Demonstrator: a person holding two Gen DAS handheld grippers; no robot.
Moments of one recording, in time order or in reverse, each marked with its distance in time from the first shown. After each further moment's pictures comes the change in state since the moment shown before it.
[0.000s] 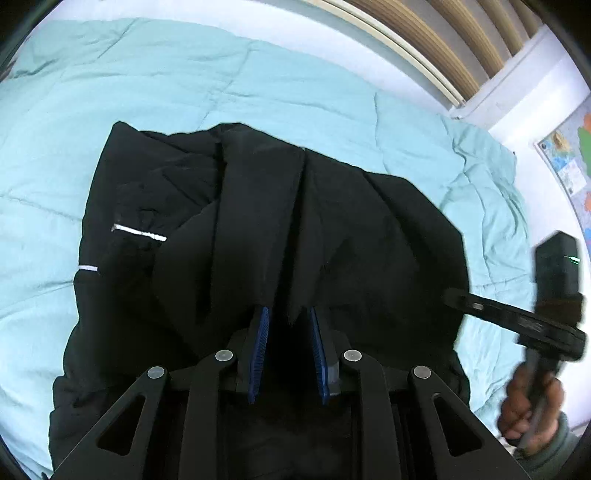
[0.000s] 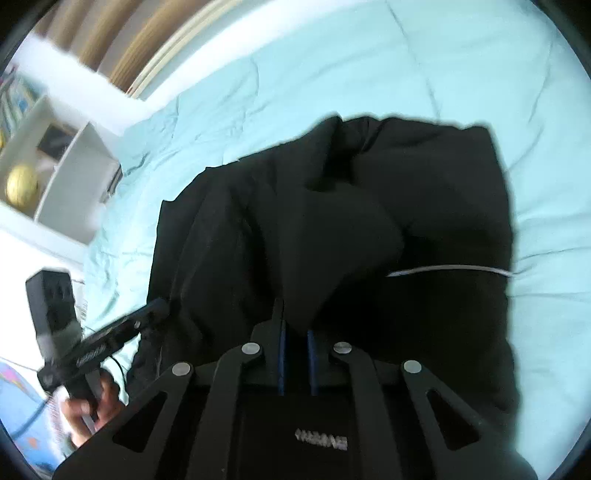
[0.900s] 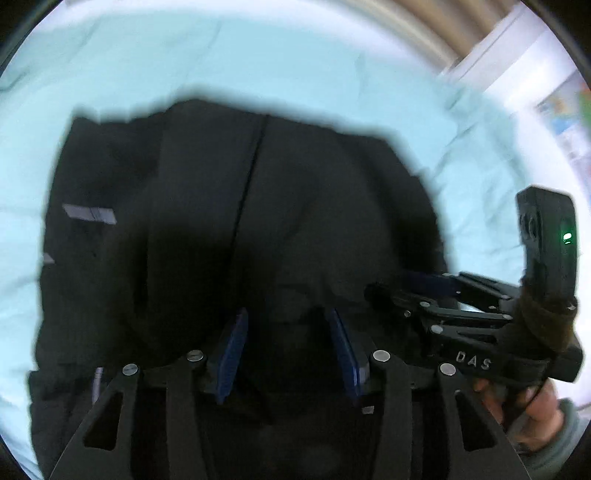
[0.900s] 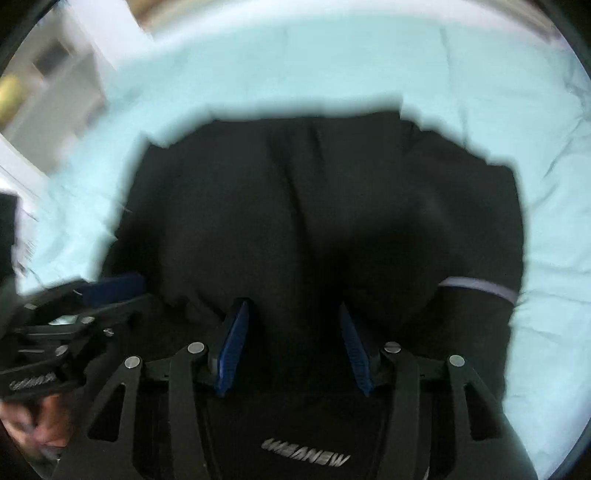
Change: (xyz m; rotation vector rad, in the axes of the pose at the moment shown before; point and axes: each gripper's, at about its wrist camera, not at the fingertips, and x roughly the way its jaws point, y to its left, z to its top) left arm 0.043 -0.023 -0.011 0.060 0.140 0.051; right arm 0.076 0.041 -0.007 -0.217 0.130 -0.204
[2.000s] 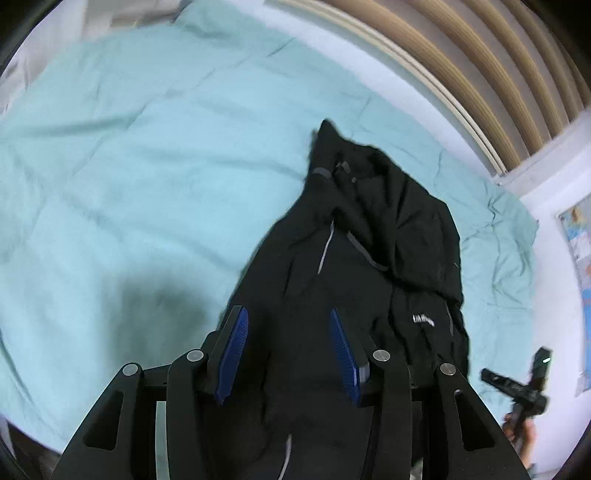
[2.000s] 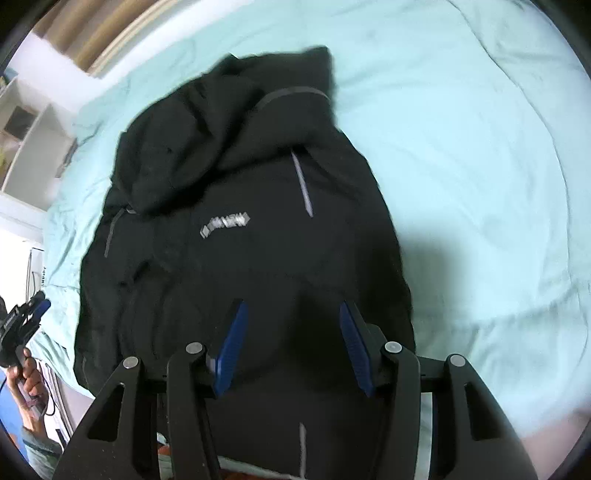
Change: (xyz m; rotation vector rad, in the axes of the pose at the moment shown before) left arm -0.240 0.144 -0.230 -0.407 -0.230 0.030; right arm -0.157 -0.074 -0.227 0.337 0.000 0.000
